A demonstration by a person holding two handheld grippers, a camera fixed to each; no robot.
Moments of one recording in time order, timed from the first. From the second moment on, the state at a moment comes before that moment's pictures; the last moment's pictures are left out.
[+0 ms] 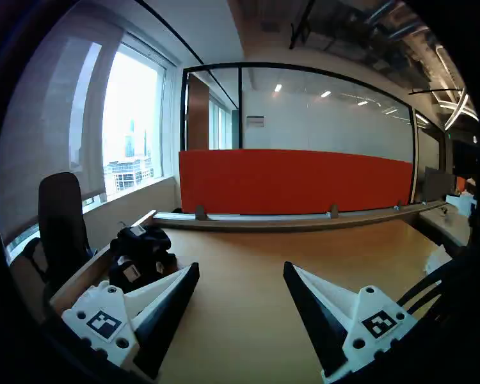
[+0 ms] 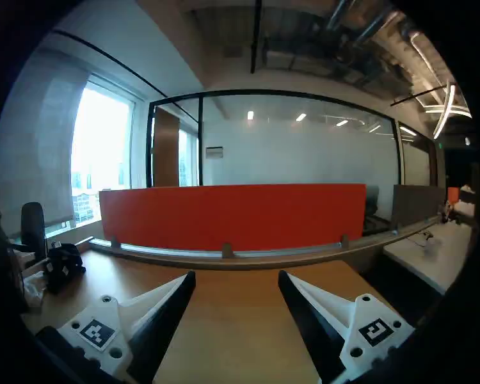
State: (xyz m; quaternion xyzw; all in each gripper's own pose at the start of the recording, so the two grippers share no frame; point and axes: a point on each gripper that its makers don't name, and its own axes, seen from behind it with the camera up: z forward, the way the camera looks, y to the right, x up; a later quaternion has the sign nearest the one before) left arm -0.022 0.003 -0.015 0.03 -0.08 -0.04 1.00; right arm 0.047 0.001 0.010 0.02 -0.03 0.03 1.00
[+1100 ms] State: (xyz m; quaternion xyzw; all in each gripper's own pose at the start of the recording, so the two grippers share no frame) left arm -0.021 0.006 0.012 0.01 -0.03 -0.04 1.00; right arm 0.054 -0.023 0.012 0.01 -0.02 0.01 1.00
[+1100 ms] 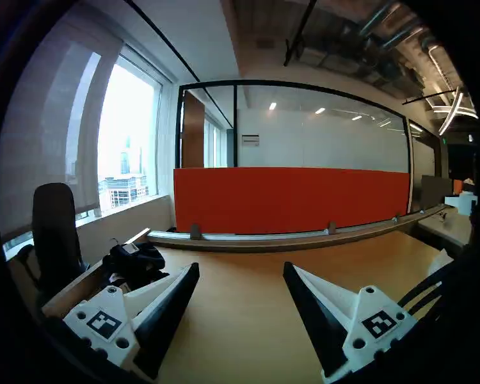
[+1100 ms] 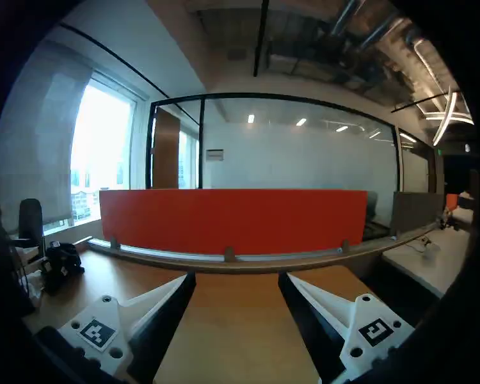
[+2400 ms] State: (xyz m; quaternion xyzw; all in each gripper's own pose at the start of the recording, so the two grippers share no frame) left arm -0.139 0.016 0.018 0.02 0.02 -0.03 1.00; right arm 0.025 -0.044 -0.008 0.01 0.00 0.04 1.00
